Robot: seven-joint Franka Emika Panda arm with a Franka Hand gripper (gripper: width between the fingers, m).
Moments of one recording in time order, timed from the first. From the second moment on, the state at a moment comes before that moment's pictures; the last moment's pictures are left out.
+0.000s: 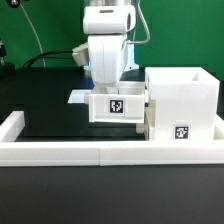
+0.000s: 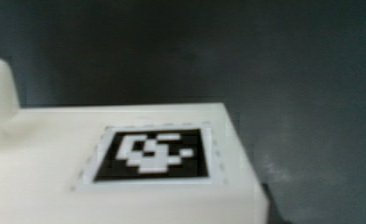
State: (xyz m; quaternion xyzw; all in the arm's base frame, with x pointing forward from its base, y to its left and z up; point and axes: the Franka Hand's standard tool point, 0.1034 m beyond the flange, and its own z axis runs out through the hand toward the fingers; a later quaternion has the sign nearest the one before) arm 0.536 -0.028 0.062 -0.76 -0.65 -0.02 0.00
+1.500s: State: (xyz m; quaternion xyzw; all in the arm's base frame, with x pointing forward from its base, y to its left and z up) arm 0.528 -0.021 0.053 -0.76 -0.65 -0.03 -0.01
